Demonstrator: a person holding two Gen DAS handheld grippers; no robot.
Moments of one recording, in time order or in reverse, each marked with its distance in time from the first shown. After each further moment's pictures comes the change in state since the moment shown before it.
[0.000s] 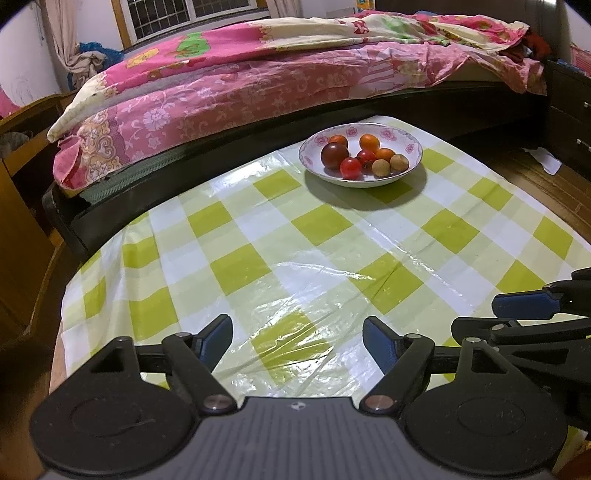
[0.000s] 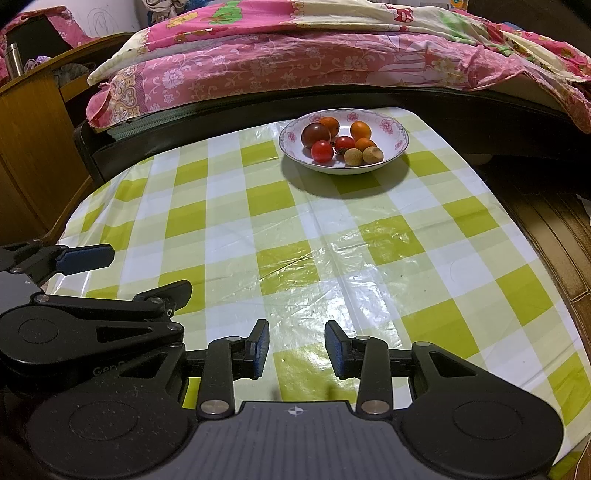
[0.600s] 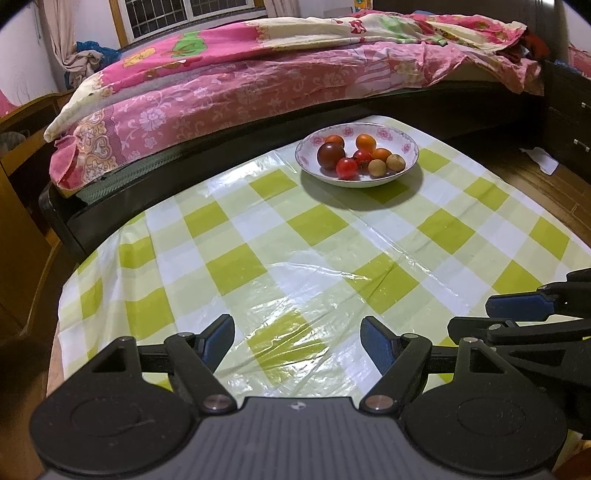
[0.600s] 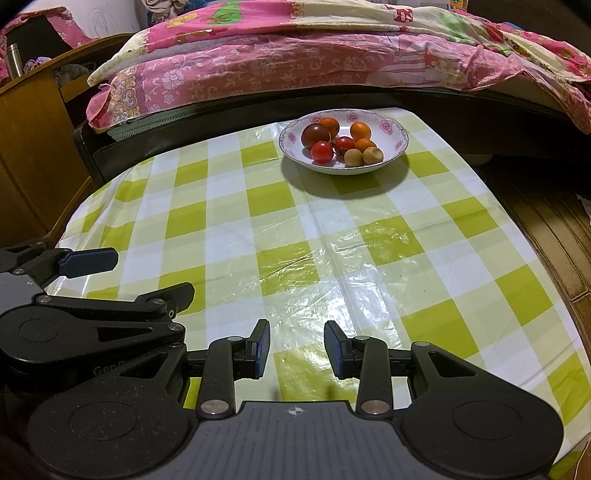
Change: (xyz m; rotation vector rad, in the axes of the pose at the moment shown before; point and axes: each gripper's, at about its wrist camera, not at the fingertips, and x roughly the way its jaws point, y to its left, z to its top) left arm -0.001 -0.002 0.001 0.004 0.002 -0.013; right arm 0.000 0.000 0.000 0.000 -0.002 0.003
